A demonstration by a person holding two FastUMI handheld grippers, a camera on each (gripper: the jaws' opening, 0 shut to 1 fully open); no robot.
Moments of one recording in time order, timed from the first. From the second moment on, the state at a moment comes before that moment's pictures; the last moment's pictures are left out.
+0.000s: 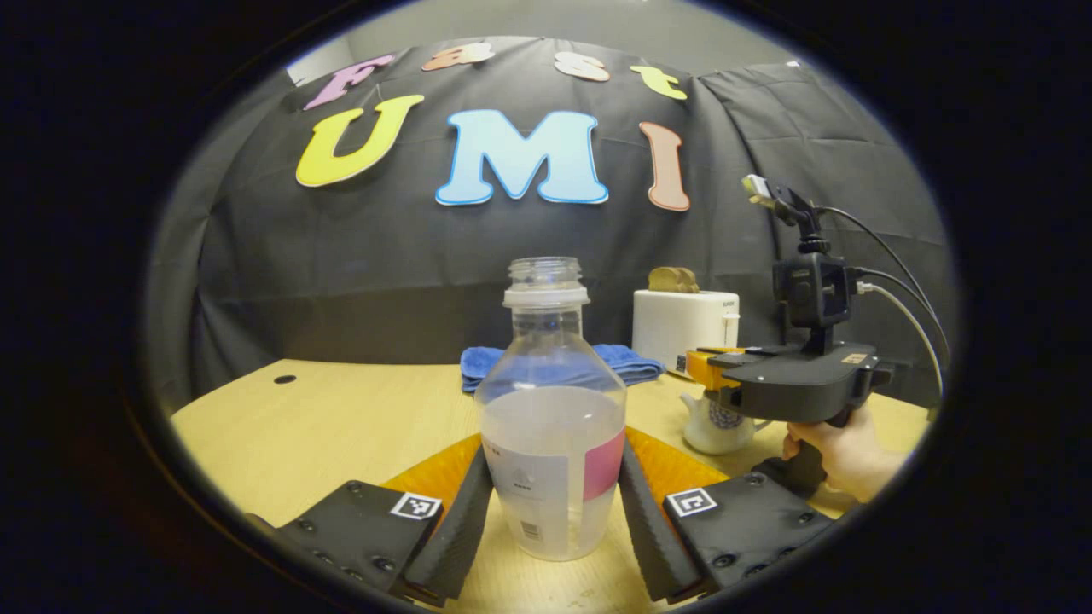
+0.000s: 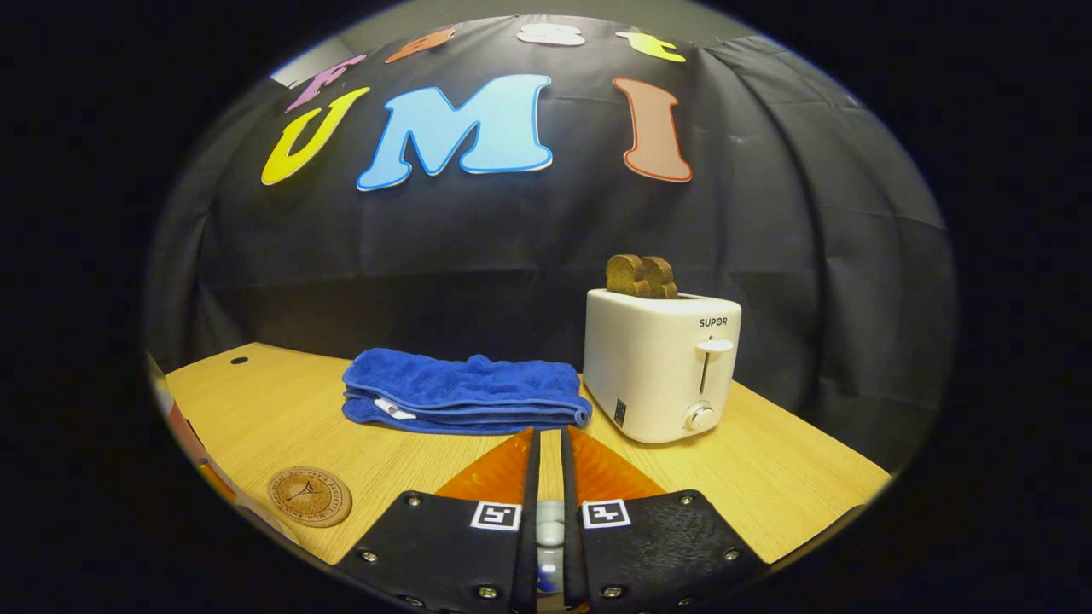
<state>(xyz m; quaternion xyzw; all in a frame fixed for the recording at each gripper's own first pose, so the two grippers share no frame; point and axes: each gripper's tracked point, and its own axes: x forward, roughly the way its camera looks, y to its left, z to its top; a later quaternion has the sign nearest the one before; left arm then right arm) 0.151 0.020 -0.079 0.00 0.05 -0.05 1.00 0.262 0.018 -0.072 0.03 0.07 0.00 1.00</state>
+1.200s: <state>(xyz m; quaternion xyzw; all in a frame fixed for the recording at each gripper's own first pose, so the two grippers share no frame) 0.199 -0.028 -0.068 0.34 0.10 -0.09 0.93 0.197 -0.119 -0.041 0.06 0.08 -0.09 0.99</state>
